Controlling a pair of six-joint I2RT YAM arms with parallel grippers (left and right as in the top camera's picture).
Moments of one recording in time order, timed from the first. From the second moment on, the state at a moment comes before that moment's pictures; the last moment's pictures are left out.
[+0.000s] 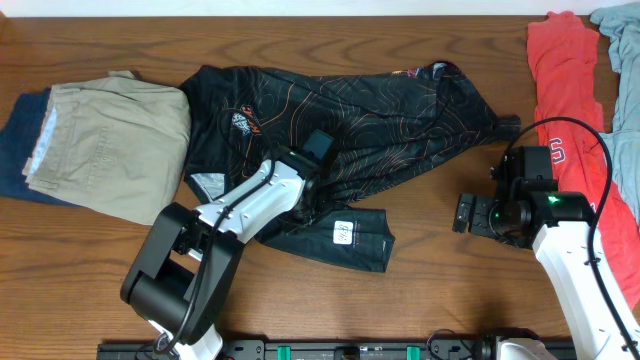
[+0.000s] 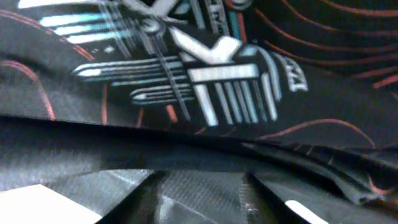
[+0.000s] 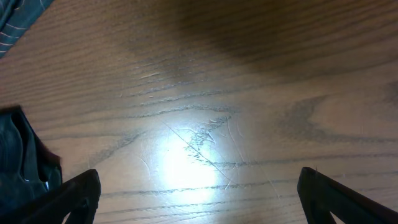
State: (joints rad) left arm -0.57 1.83 1.11 -0.83 0.10 -1.09; right arm 0.00 1.24 0.82 -0.92 -0.02 0.26
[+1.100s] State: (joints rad) left arm -0.57 1.85 1.11 -0.79 0.06 -1.17; right arm 0.00 1.24 0.82 -0.92 -0.02 0.26
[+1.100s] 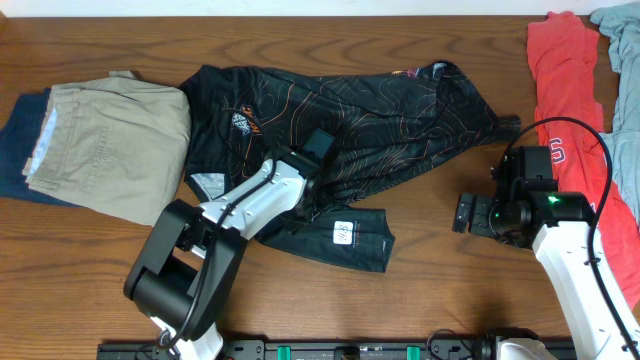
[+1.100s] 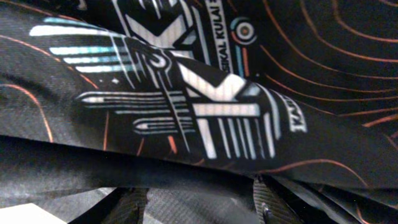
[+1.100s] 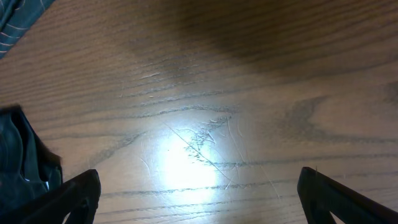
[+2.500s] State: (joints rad) left arm -0.57 1.36 0.98 -1.36 -0.06 -1.03; right arm 0.00 1.28 0.82 -0.74 -0.01 0.33
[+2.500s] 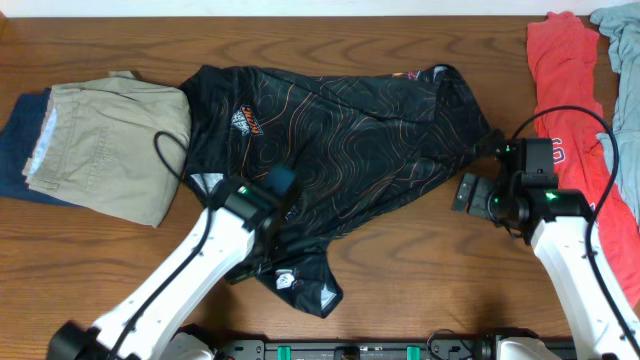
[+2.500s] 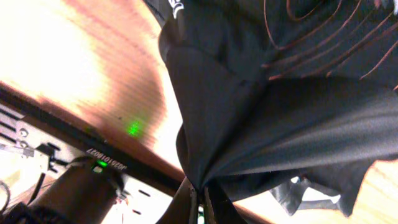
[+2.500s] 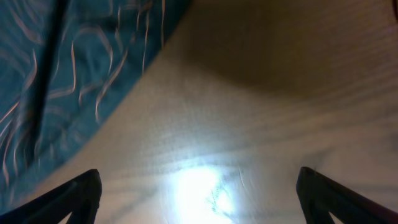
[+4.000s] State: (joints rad) left arm -0.57 1.22 0.87 -1.25 -0.10 -1.06; right arm -0.32 1.38 1.02 -0.93 0.00 0.37
